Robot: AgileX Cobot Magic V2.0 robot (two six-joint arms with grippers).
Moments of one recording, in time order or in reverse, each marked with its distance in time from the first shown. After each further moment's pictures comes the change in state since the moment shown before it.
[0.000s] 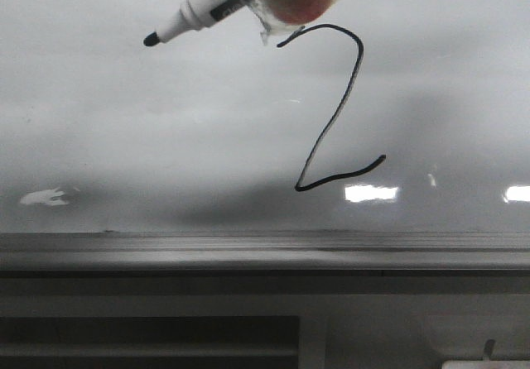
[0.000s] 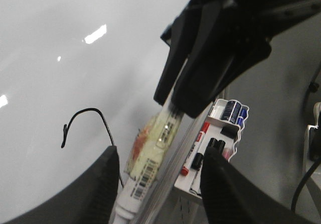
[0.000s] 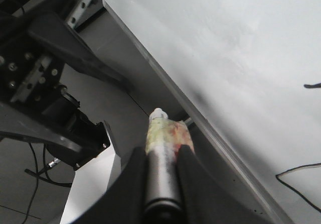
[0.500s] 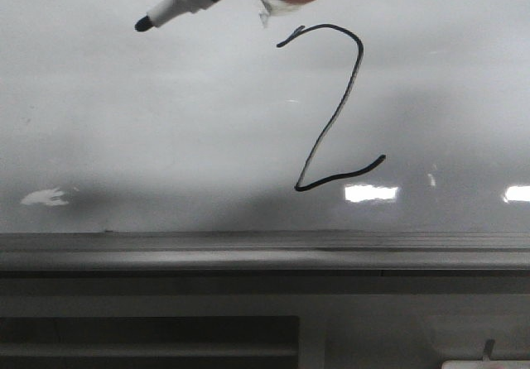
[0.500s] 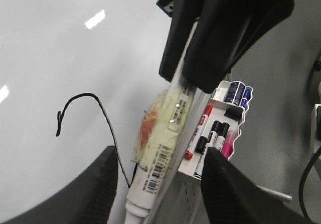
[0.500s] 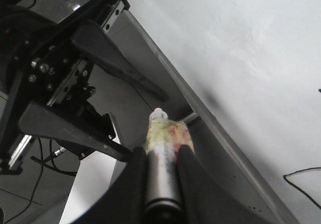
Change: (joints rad) left arm 0.000 0.041 -0.002 0.037 0.016 0.002; right arm 0.000 0.000 -0.032 -0.027 0.050 0.000
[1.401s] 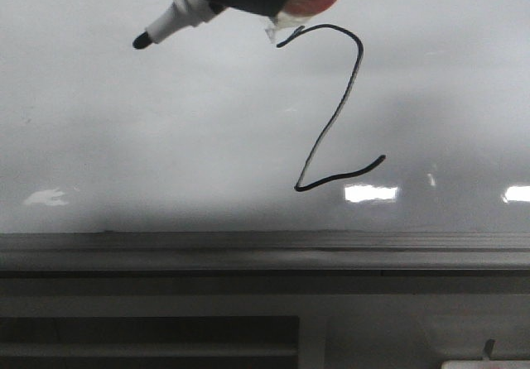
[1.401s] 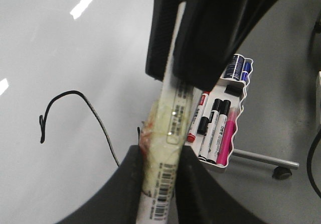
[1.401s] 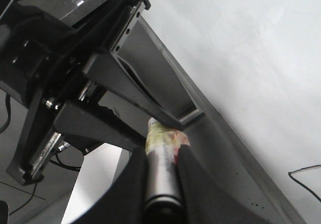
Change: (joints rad) left arm -0.005 0.084 -0.070 0.061 0.074 0.024; right arm 0.000 0.002 -0.002 -0.006 0.023 0.000
